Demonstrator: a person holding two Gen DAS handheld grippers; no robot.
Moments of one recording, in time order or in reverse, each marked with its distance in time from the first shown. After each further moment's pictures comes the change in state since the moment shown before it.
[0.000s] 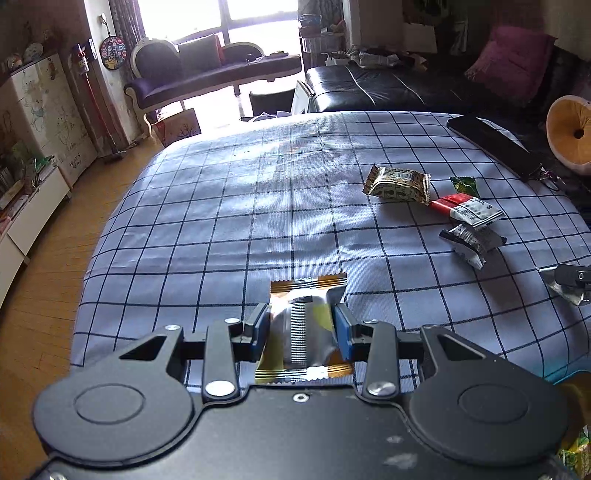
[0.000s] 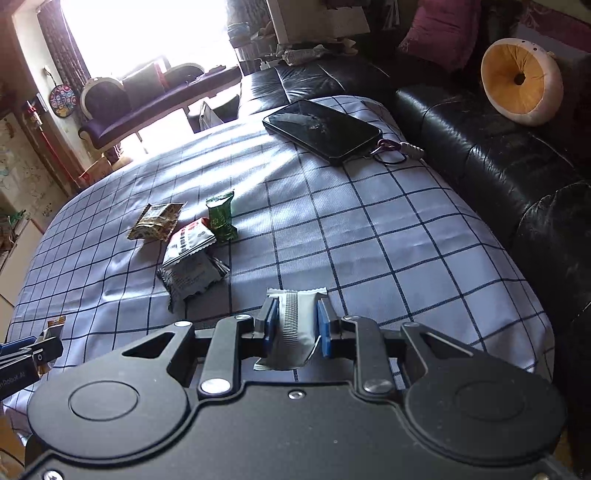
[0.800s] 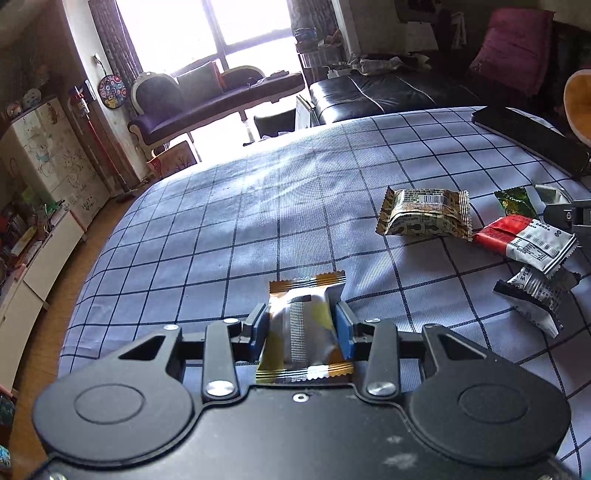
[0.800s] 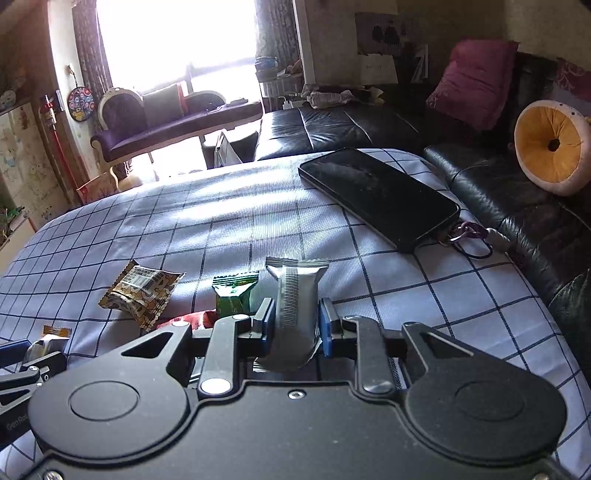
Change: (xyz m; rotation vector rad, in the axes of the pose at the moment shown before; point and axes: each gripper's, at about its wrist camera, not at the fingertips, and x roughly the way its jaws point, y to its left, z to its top) left arm 0.092 -0.037 0.044 0.106 -0.063 0.097; right arm 0.077 0.029 0.046 -0.096 -0.135 -0.003
